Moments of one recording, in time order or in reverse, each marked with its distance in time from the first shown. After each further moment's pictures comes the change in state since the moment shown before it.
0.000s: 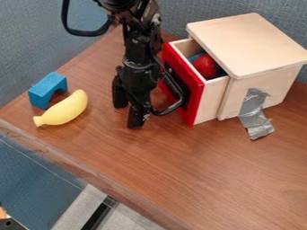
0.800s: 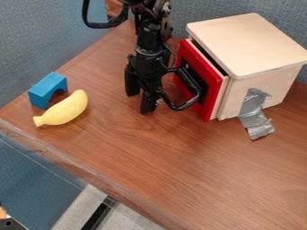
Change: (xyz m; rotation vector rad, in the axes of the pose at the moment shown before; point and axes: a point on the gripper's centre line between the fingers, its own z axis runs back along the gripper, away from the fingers) arm 0.032 0.019 -0.003 0.001 -0.032 0.018
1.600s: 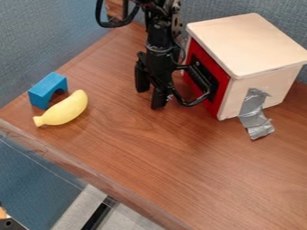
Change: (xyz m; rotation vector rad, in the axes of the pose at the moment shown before) arm 0.021 -0.004 -0.001 -0.023 -0.034 0.009
